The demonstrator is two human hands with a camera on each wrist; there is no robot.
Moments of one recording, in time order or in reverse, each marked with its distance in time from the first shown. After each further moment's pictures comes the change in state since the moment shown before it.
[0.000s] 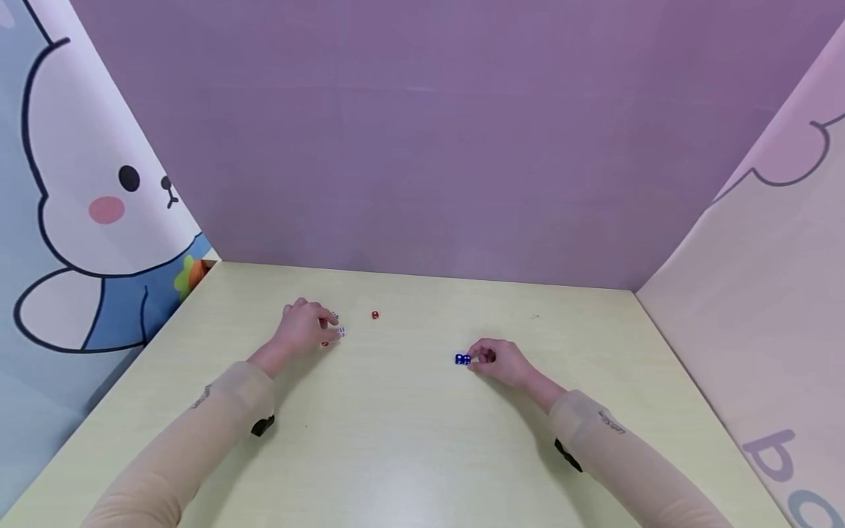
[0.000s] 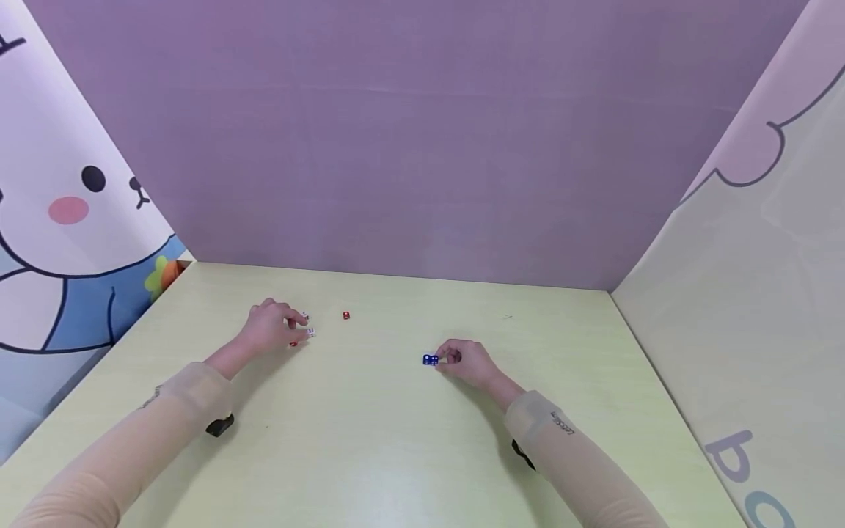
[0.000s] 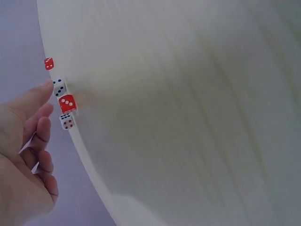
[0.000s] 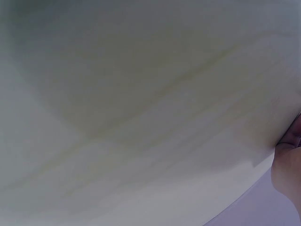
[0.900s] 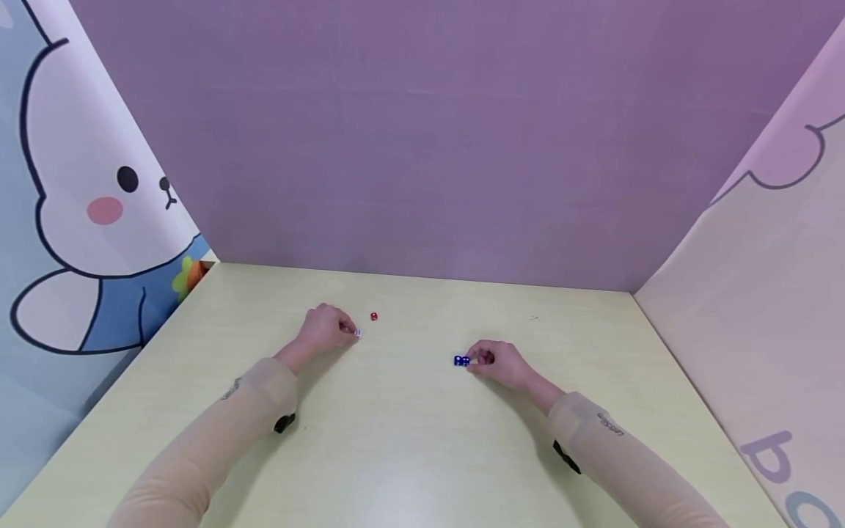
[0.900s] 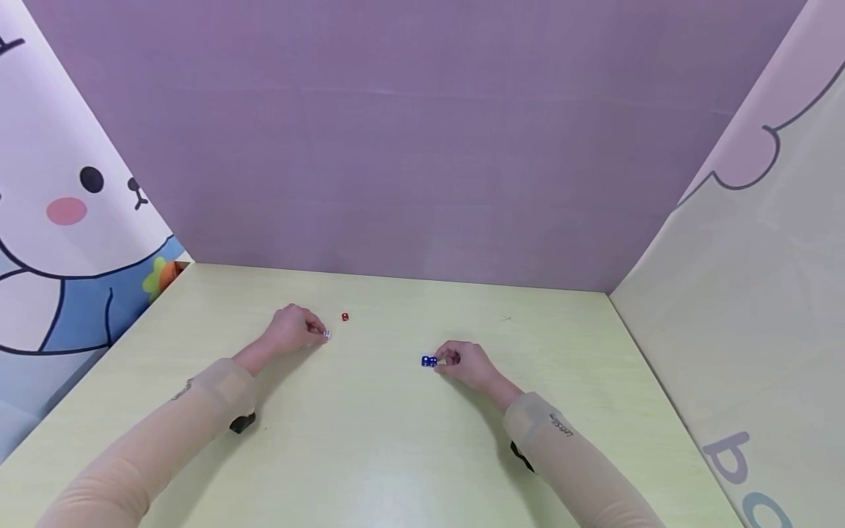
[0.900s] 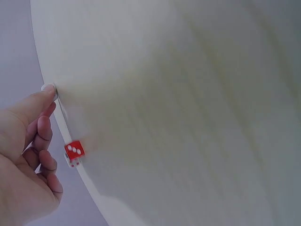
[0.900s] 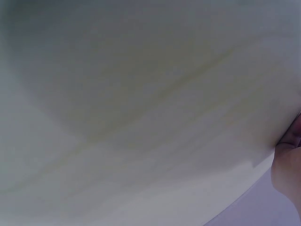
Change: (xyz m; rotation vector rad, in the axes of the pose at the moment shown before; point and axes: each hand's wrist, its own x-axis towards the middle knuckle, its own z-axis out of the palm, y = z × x) left_hand 0.016 0.019 0.022 -0.041 -0.027 0.063; right_hand -0.002 -0.005 -0.001 0.002 -0.002 0.025
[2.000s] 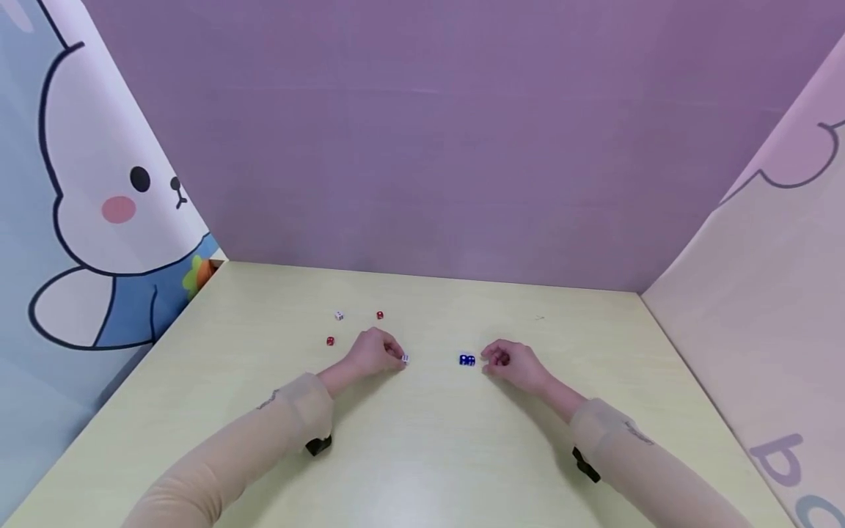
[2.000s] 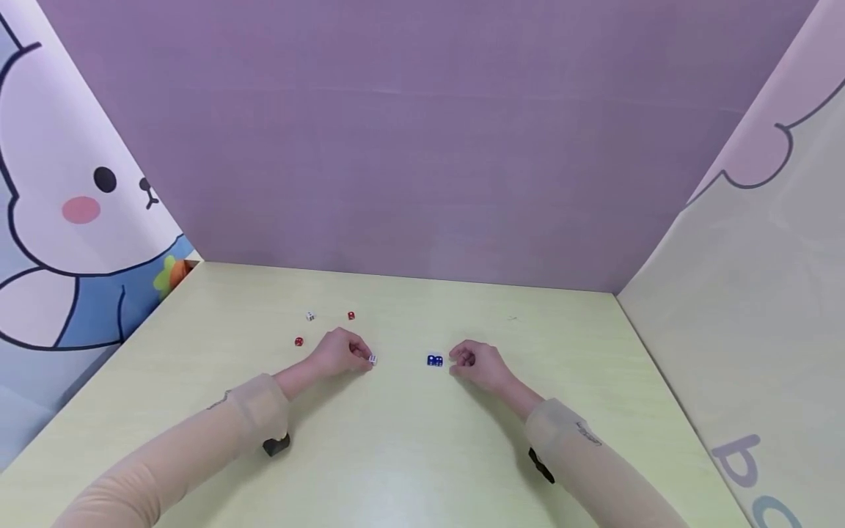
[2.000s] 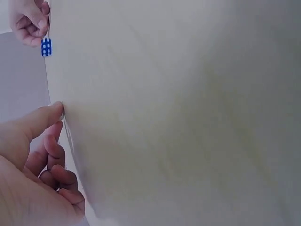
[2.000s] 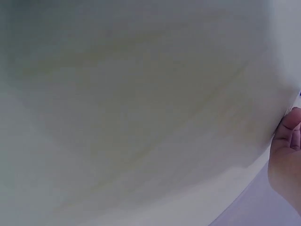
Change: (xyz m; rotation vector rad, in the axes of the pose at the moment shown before) left_hand -0.016 0.073 0.044 -0.349 -0.132 -0.161; right_hand -0.014 0.002 -0.010 0.024 0.042 0.027
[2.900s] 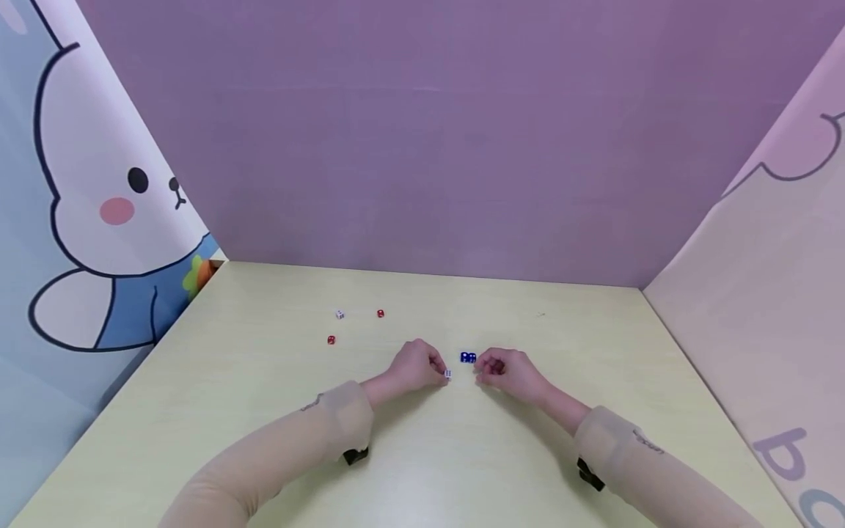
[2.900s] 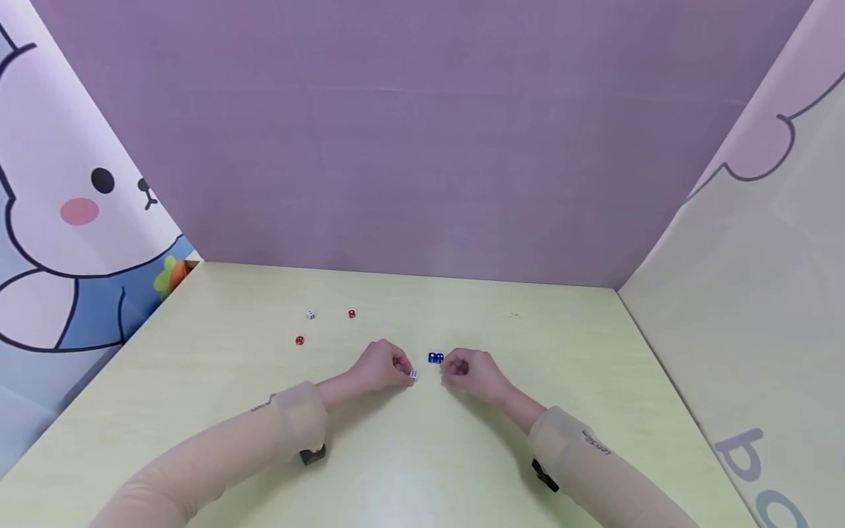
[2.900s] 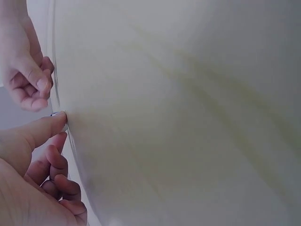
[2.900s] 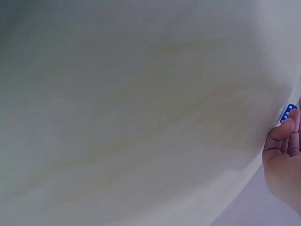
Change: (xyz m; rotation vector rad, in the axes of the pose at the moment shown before) left_hand -0.009 0.054 0.049 0.030 -0.079 0.099; right_hand -0.015 -0.010 0.011 0.023 -0.055 -0.103
